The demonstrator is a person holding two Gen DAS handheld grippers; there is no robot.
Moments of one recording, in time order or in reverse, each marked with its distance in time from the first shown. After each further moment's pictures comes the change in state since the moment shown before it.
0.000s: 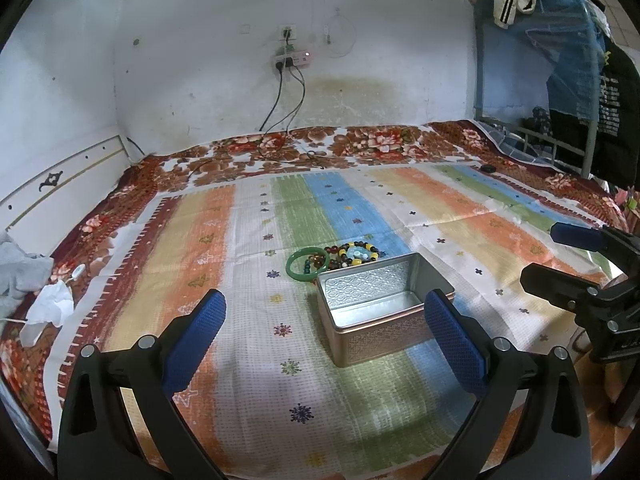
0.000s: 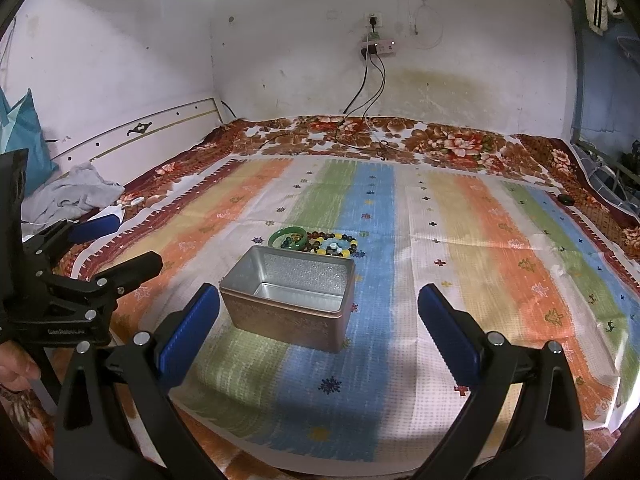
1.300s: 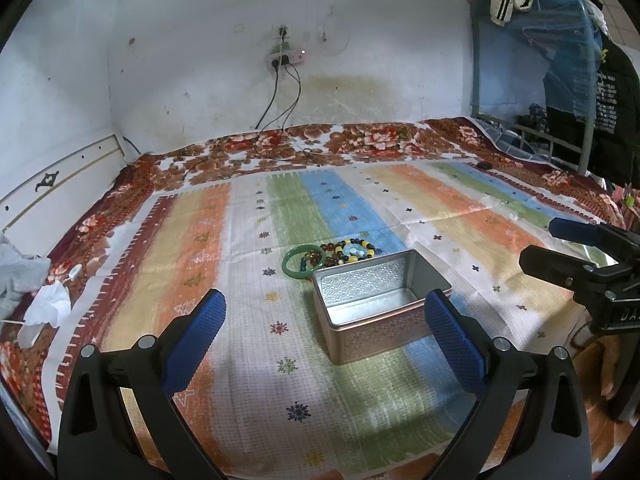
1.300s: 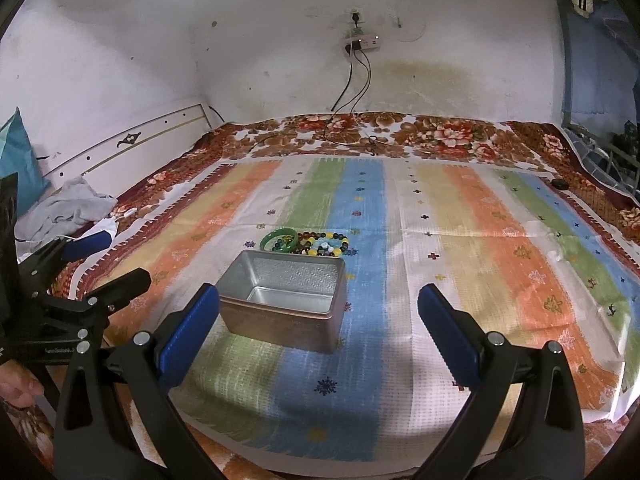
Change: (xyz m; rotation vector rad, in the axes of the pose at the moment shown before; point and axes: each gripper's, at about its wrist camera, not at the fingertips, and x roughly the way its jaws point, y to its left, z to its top) left arm 0.001 -0.003 -0.002 0.009 0.006 -0.007; right arm 0.002 -0.008 0.003 0.060 0.010 -0.019
